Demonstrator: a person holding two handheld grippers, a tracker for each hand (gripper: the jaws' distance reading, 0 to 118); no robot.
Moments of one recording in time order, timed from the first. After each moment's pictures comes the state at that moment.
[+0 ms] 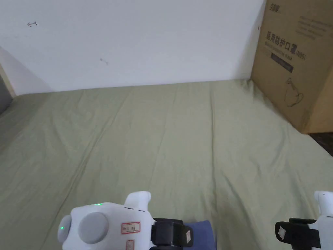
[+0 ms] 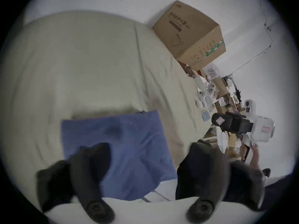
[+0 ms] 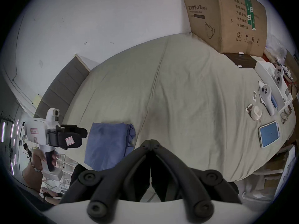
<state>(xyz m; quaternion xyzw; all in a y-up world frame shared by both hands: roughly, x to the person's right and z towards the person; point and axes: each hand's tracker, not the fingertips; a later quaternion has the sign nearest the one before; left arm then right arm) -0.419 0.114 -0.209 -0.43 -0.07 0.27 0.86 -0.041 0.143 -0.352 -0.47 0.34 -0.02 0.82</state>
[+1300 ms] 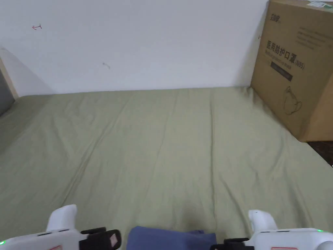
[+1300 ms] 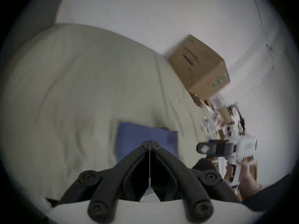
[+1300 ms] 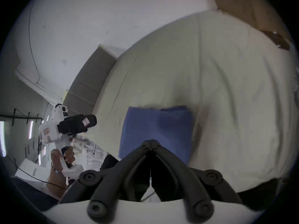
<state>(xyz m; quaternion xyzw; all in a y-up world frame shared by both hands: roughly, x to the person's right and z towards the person) -0.487 0.115 -0.103 -0.33 0.05 0.36 0.87 -0.123 0.088 -0.331 -0.55 0.47 -0.09 0.69</state>
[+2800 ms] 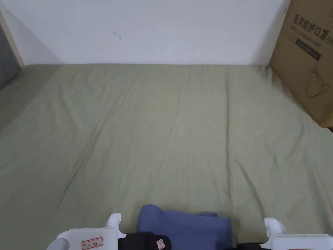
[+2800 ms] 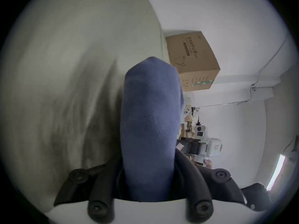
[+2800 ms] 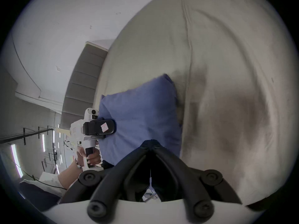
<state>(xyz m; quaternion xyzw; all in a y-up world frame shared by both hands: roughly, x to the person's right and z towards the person) -0.497 -0.042 -0.157 -0.35 -0.15 0.55 0.74 -0.110 0.018 -0.353 -0.60 0.45 -0.15 0.65</state>
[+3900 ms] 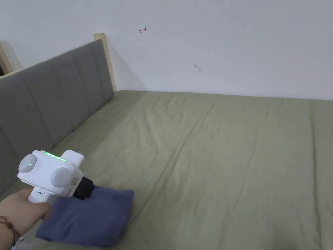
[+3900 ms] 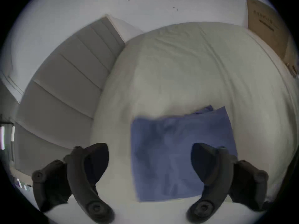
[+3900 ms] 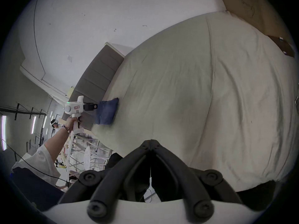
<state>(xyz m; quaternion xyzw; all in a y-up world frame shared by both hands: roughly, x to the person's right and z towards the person) -0.728 0.131 -0.063 -0.50 0.36 -0.03 0.79 -0.125 0.136 -0.316 -0.52 0.48 -0.08 0.70</state>
